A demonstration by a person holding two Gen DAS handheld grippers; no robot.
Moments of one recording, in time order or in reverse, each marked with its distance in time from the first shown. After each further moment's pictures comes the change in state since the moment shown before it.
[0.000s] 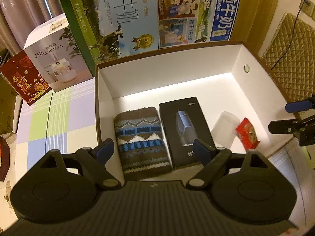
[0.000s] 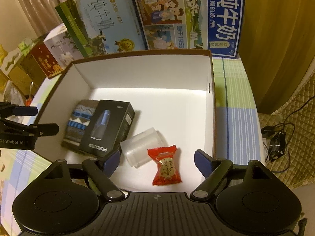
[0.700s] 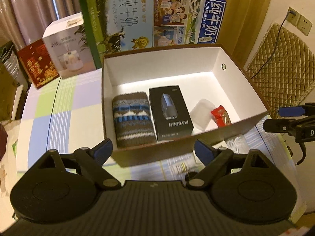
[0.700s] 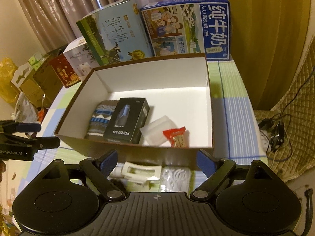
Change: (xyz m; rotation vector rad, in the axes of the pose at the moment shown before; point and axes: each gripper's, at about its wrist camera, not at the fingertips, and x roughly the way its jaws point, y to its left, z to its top) left arm -0.077 -0.010 -0.061 -0.065 -0.048 -0.040; right arm -0.069 0.021 -0.060 0.047 -0.097 0.042
